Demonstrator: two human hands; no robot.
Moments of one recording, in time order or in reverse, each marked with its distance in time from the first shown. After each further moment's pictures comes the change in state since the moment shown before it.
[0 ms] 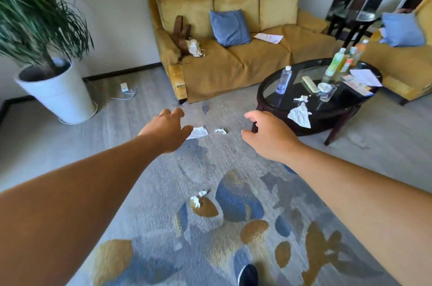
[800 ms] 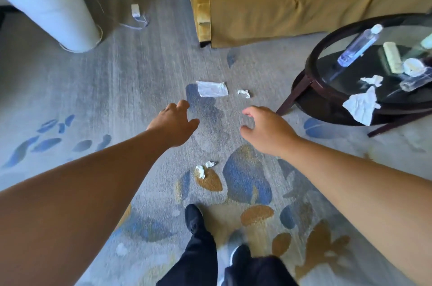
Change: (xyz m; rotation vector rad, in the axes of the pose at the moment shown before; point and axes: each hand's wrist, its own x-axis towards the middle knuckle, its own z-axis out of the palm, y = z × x) left_hand 0.188 -0.082 0.136 -0.145 -0.226 -0.252; right_hand 0.239 0.056 0.155 -0.059 -0.406 -0.090
